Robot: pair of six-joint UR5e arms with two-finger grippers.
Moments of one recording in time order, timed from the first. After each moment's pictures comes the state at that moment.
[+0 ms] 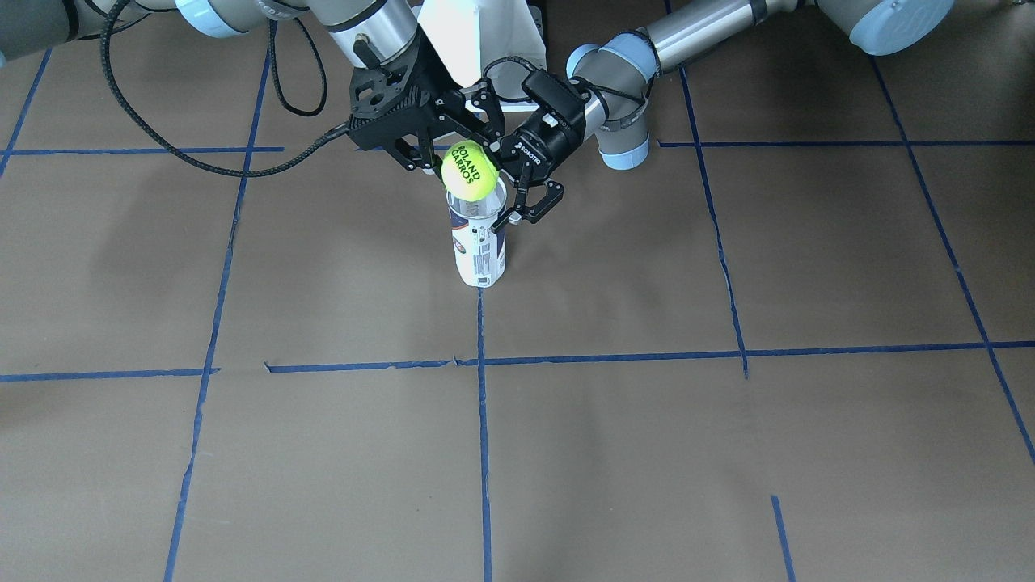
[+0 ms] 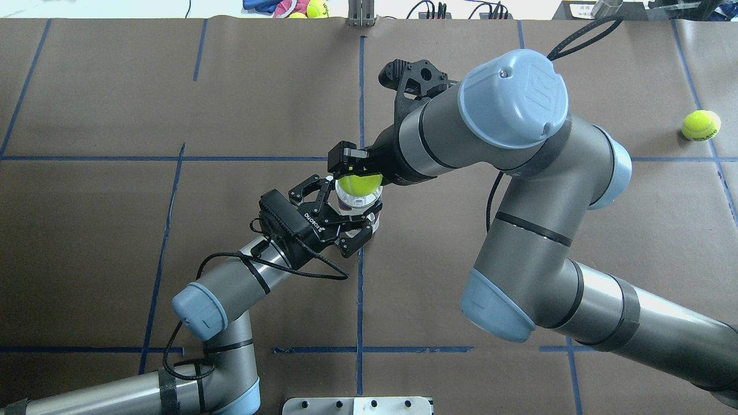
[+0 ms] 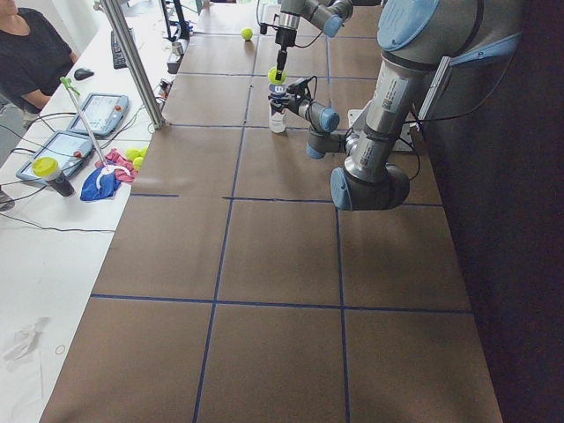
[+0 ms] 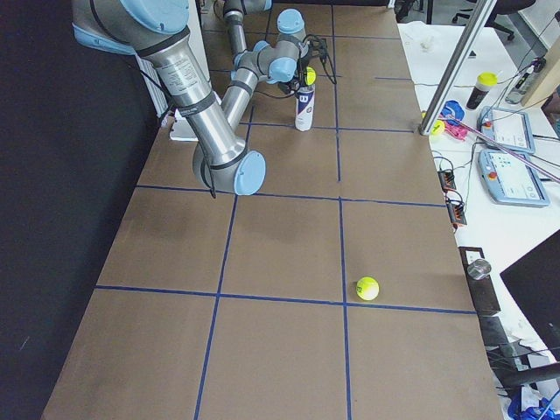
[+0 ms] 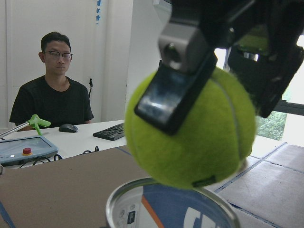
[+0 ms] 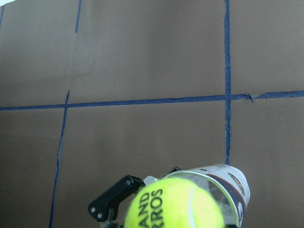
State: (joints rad) left arm -0.28 -2.17 -1.34 -3.27 -1.07 -0.40; right arm 0.59 -0.89 1.90 -1.37 1.92 1.32
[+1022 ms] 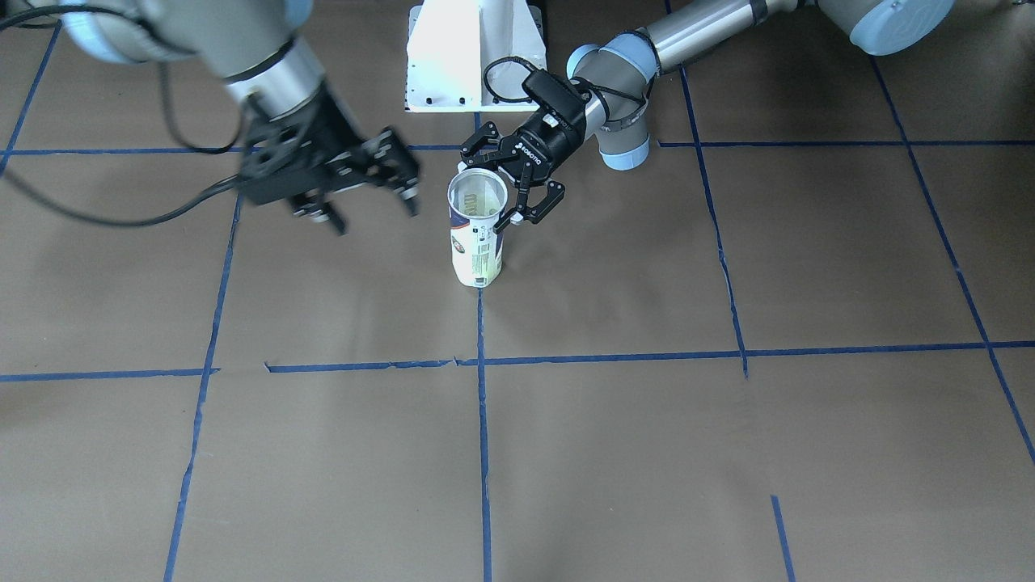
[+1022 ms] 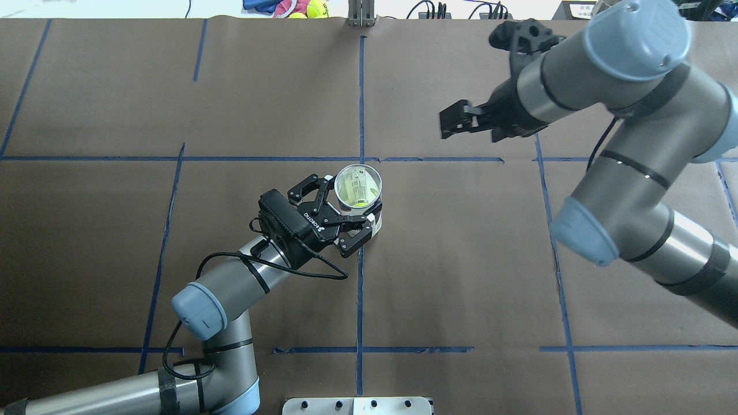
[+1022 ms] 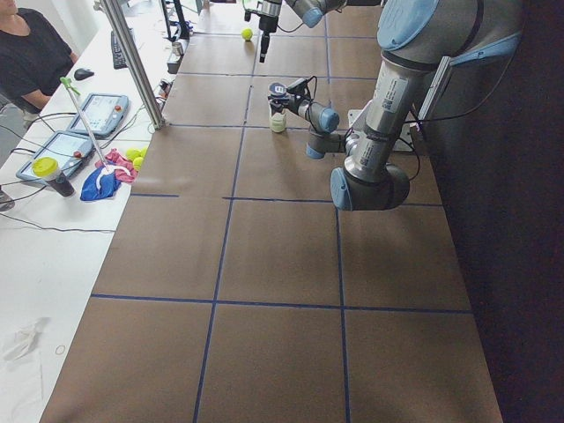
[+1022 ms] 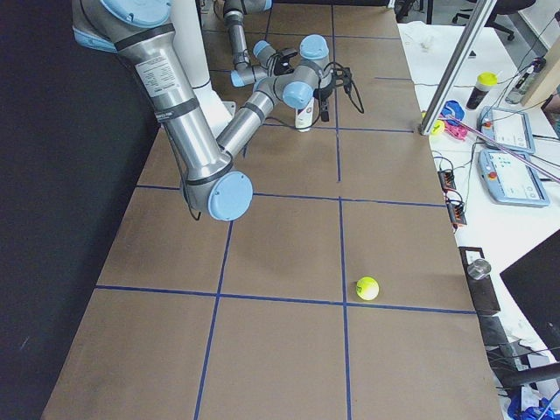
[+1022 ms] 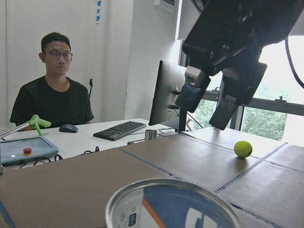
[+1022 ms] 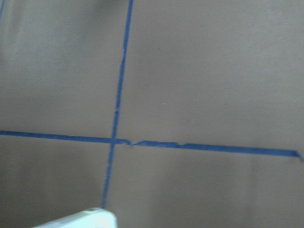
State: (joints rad) left arm -0.28 -2.17 -1.34 -3.27 -1.07 -0.40; right arm 0.86 -1.13 1.88 -1.37 2.06 0.99
